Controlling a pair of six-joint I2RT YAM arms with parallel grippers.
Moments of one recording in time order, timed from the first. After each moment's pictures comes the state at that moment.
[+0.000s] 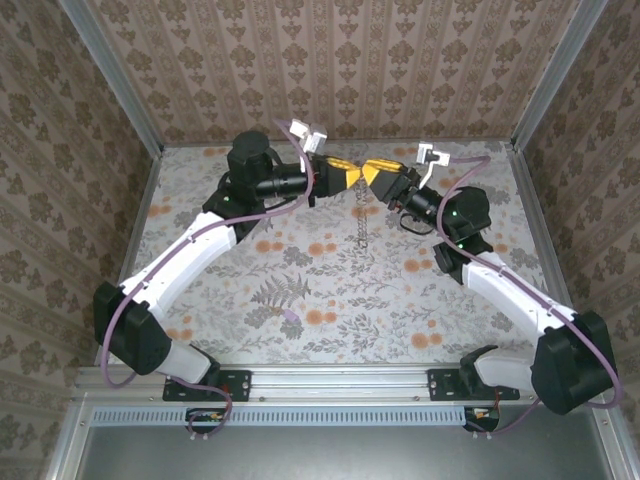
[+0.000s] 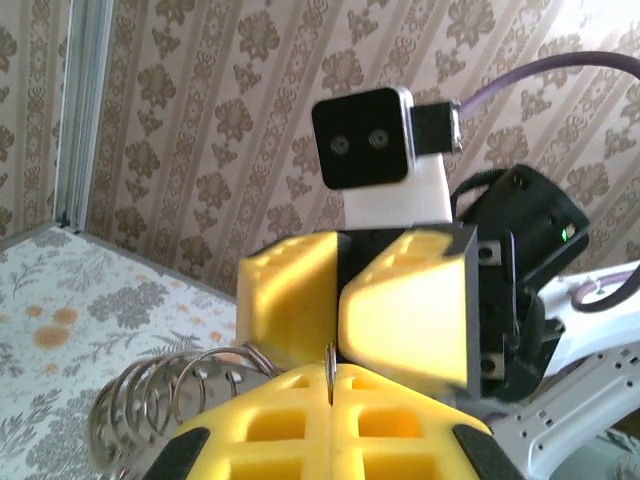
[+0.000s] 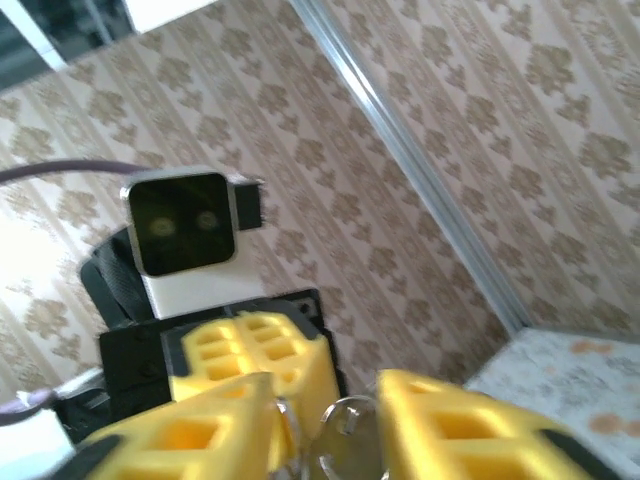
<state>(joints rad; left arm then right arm) -0.64 1.46 1.36 0.08 0.89 -0.35 0.35 1.21 0.82 0.78 -0.56 0.82</state>
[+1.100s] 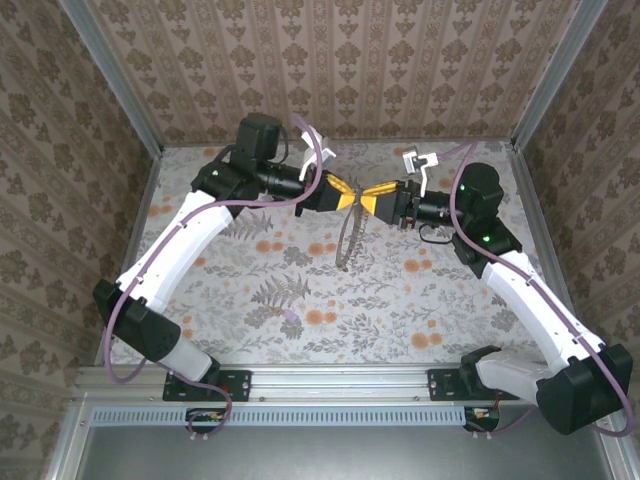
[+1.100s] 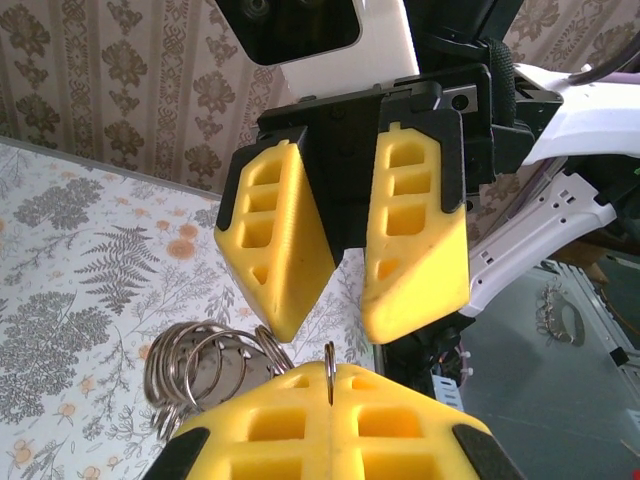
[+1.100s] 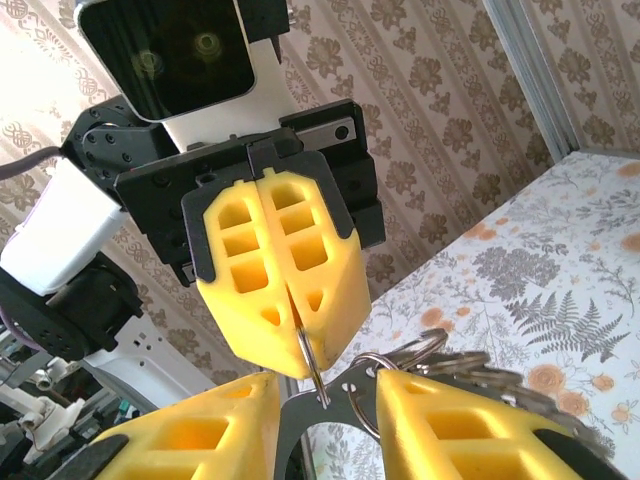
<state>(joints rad) -0.62 1.55 1.68 -0.66 1.07 0.13 0.31 1.13 1.01 0.15 -0.96 0.58</state>
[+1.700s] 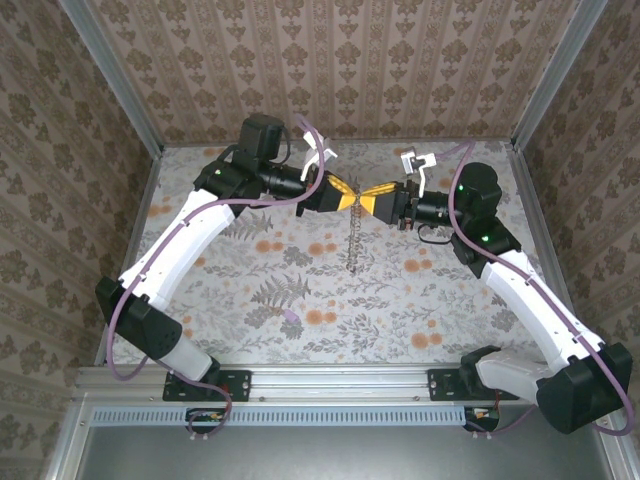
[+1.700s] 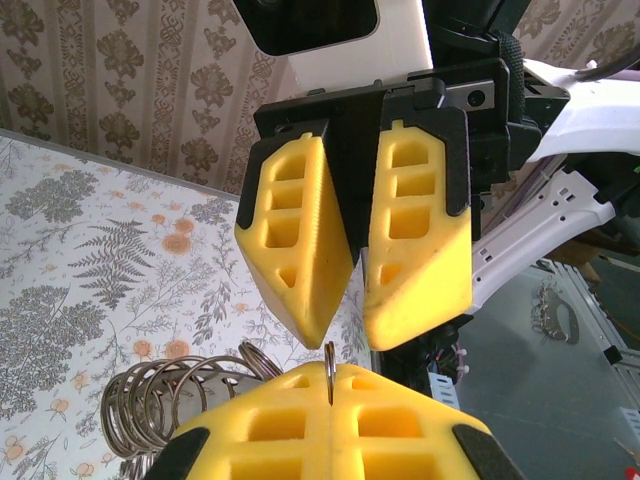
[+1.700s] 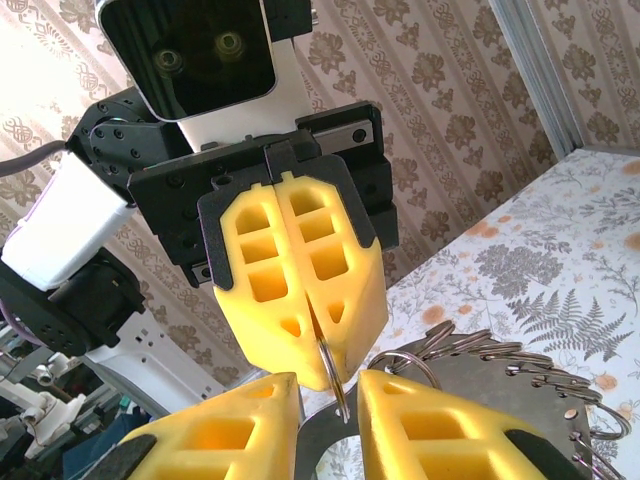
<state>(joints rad) -0.62 1.56 1.68 -0.66 1.08 0.13 0.32 1.13 1.01 0.14 -0.96 0.57</state>
